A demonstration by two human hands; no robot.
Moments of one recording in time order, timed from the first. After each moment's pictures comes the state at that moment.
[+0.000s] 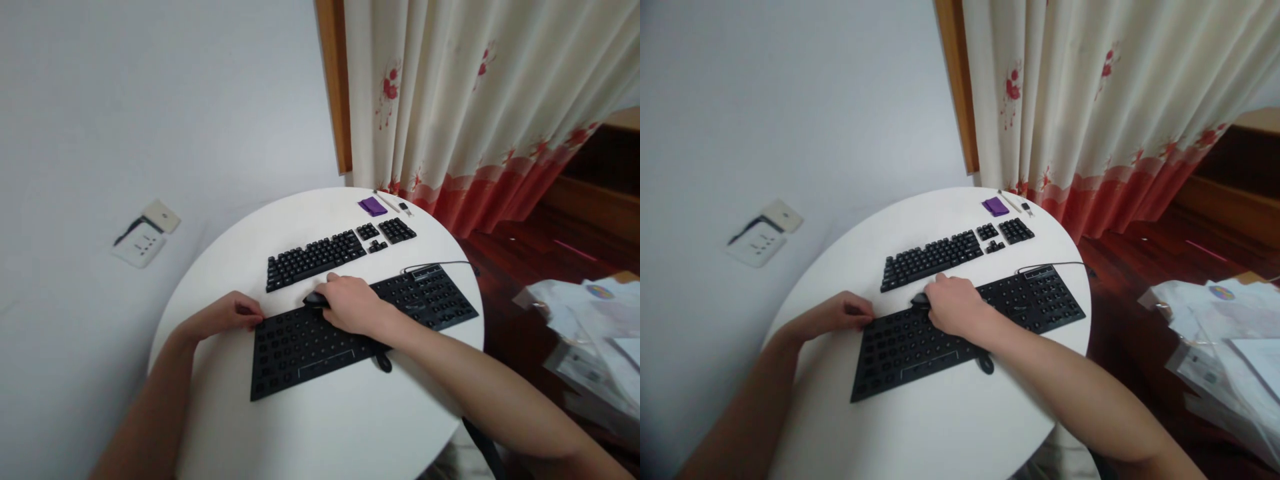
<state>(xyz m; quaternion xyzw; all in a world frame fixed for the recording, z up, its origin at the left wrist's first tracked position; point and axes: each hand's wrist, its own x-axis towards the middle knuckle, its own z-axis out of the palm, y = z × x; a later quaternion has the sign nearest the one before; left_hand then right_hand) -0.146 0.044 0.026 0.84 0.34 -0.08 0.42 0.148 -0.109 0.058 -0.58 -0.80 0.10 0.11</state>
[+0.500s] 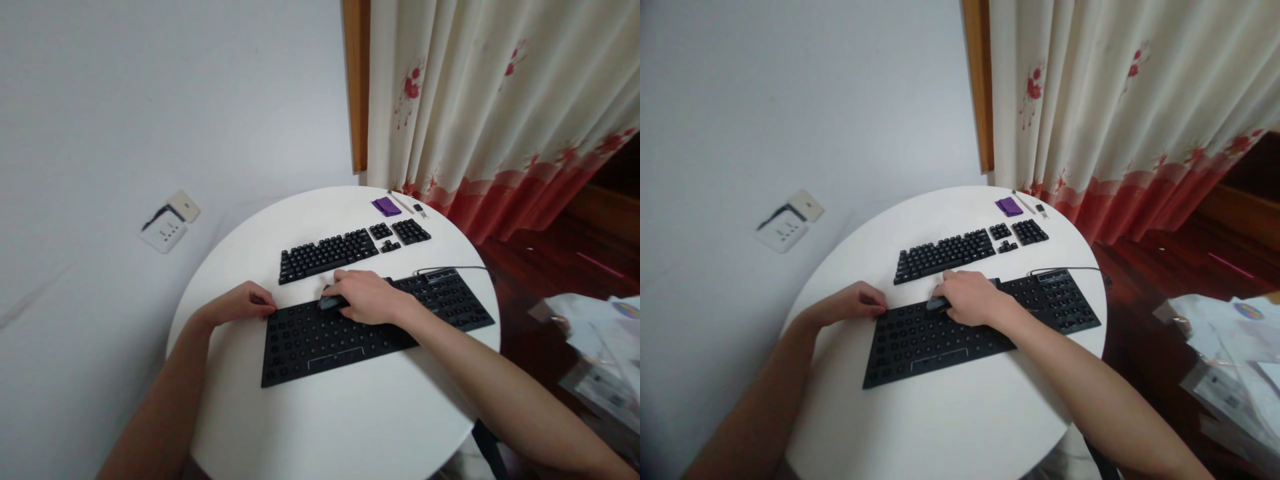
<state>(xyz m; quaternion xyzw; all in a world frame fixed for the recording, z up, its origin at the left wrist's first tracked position) -0.148 0.042 0.024 0.84 0.35 -0.06 0.41 0.169 -0.098 0.055 -0.47 -0.87 0.15 0.10</state>
